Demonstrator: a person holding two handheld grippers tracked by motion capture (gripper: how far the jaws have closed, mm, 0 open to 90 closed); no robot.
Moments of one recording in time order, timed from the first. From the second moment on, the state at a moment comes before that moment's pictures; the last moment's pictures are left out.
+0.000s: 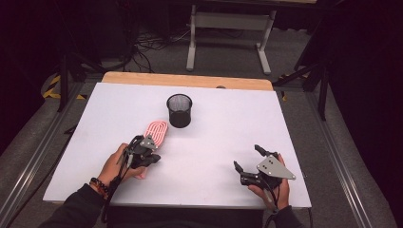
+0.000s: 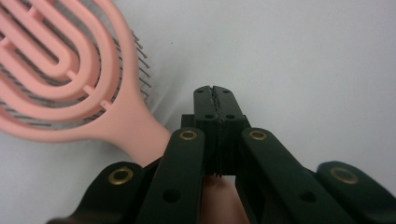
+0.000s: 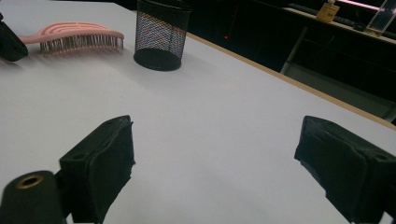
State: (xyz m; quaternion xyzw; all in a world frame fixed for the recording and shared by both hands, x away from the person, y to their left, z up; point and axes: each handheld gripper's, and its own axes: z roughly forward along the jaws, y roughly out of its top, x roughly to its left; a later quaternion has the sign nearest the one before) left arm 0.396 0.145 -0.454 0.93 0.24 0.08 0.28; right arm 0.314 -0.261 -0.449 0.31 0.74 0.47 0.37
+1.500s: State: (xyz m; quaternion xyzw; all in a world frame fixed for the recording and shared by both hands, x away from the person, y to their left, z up) left arm 0.407 0.181 -0.434 0.87 0.40 0.12 0.27; right arm 0.315 -0.263 -0.444 0.31 0.75 0.48 0.34
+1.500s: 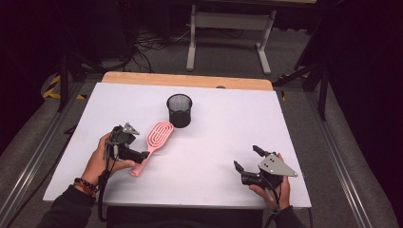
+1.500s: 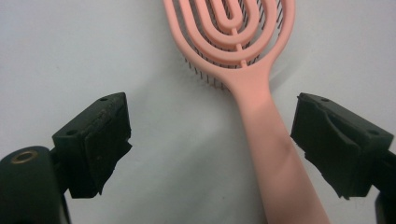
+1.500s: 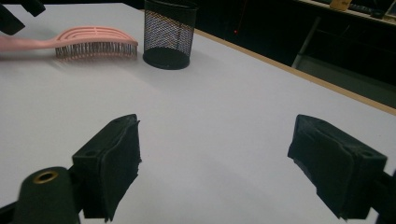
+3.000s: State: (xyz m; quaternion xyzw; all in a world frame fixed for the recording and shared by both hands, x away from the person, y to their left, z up) left arm 0.435 0.151 -0.445 0.89 0.41 0.04 0.19; right arm 0.321 -0.264 -0.449 0.33 0.75 0.48 0.32
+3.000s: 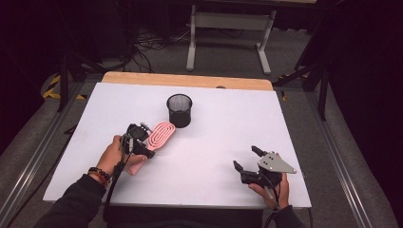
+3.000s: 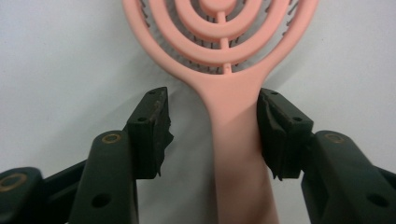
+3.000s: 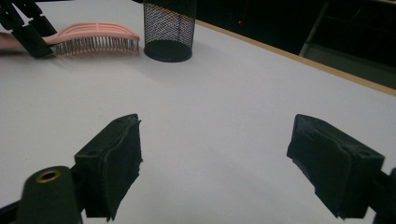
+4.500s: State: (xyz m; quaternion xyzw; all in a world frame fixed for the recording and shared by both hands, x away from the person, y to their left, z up) left arm 0.411 0.174 -0.454 0.87 0.38 0.15 0.27; right arm 0.325 -0.266 -0.454 0.35 0.74 0.46 0.34
